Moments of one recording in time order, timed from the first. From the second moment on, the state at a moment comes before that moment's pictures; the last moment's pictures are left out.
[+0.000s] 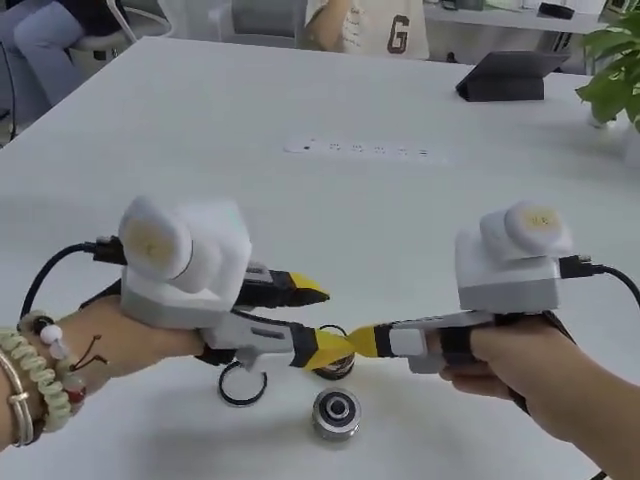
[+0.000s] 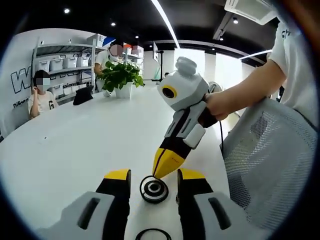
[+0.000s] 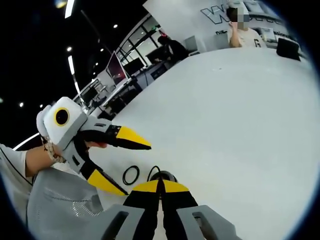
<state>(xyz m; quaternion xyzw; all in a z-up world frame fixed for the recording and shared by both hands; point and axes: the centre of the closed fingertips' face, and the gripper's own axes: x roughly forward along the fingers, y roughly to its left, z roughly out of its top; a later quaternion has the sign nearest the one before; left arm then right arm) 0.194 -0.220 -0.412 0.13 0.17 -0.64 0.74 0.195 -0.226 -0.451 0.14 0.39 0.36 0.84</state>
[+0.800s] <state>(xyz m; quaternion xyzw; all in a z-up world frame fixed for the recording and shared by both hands) 0.180 -0.161 -0.353 0.18 0.13 -0.64 0.73 0.193 -0.216 -0.436 0.14 0.37 0.38 0.84</state>
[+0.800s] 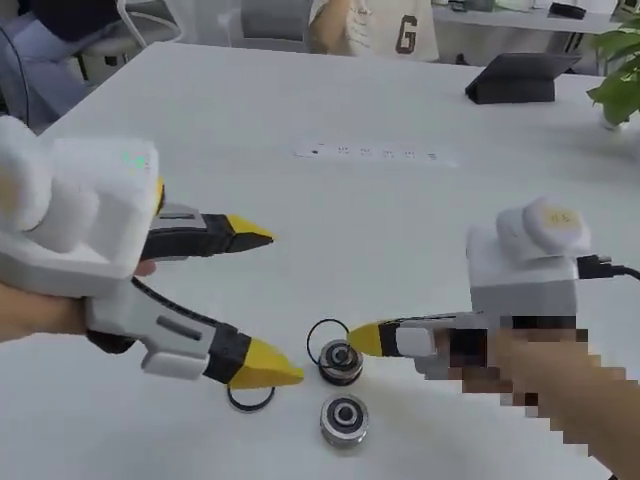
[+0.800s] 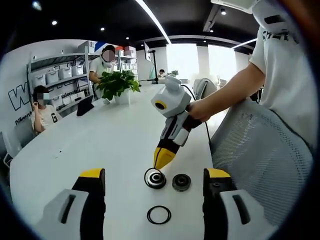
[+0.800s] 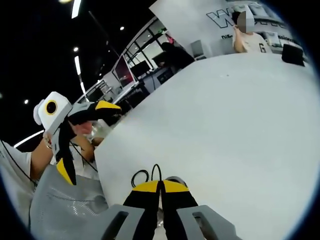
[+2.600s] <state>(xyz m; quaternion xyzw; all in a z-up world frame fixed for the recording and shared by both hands) 0.150 -0.035 -0.380 0.07 0.19 -0.49 0.85 0.179 -0.143 -0.442 0.08 0.40 0.47 0.78</state>
